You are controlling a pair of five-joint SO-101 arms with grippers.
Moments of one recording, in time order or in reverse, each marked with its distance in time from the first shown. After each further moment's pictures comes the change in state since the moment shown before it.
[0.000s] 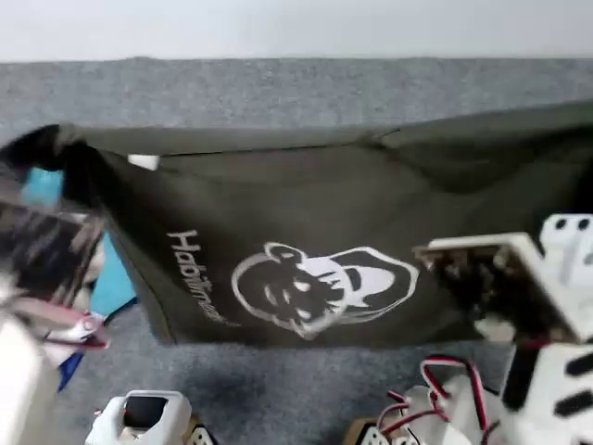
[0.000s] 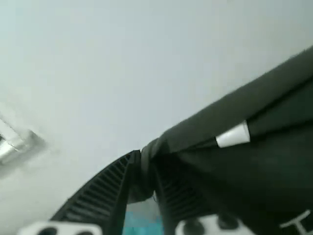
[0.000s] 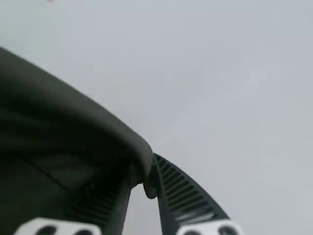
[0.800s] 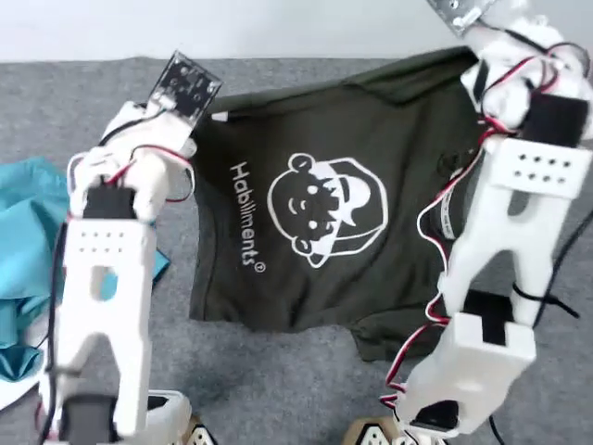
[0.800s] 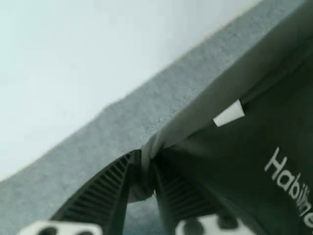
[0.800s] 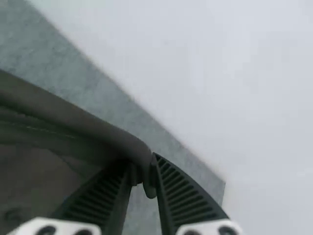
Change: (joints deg) left arm 0.1 23.0 47.1 -53.7 -1.3; right arm -9.5 32.1 30.8 -28.2 -6.9
